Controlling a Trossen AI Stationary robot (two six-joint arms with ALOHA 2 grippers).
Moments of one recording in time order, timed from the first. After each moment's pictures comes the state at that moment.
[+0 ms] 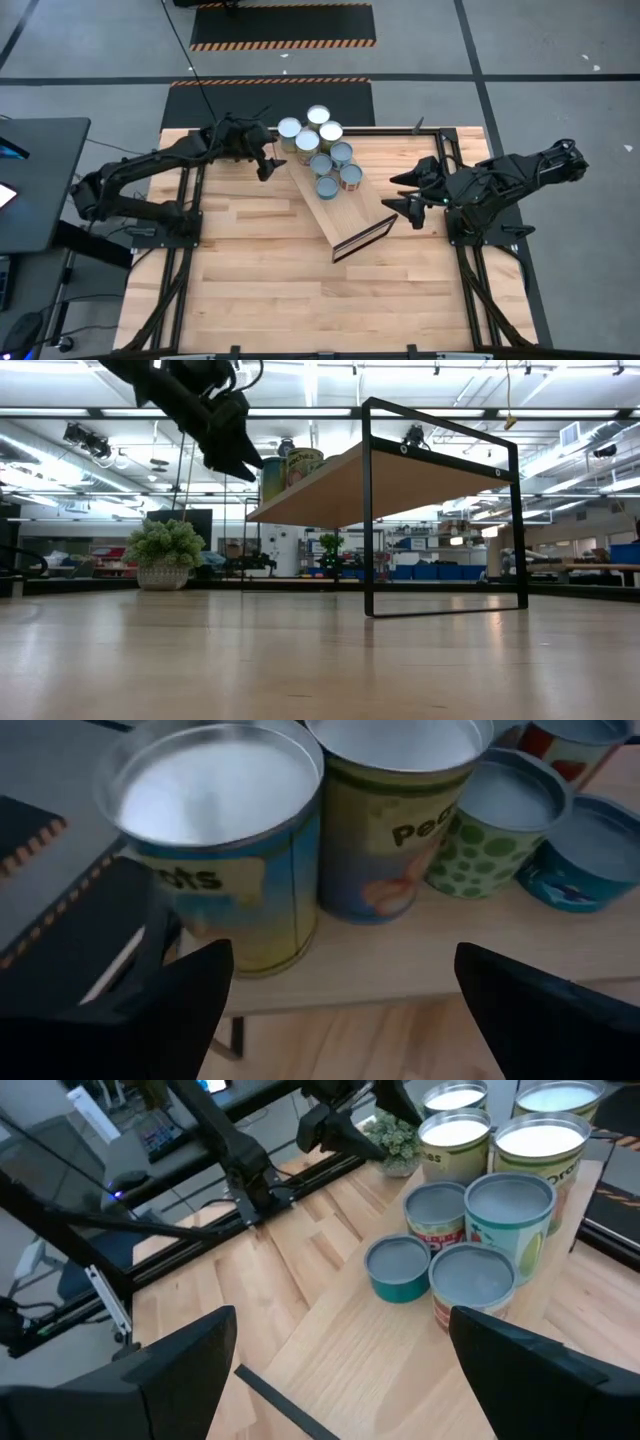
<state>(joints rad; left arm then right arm) 0.57 1.21 0.92 -0.32 0.12 0.10 0.36 0.98 1.19 -0.72 0.54 0.66</state>
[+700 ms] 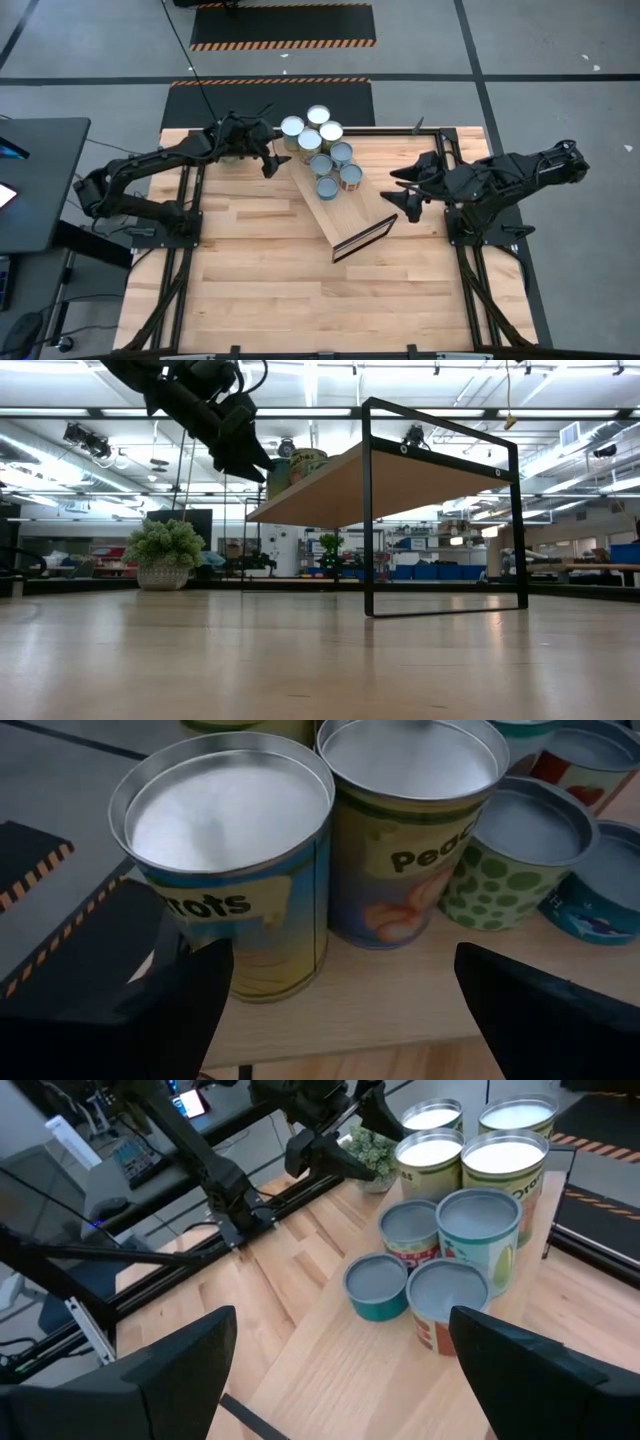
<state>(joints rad) 0.58 1.26 0.92 -0.22 0.14 0.12 0.33 0.98 1.19 -0.70 0.58 0.68</state>
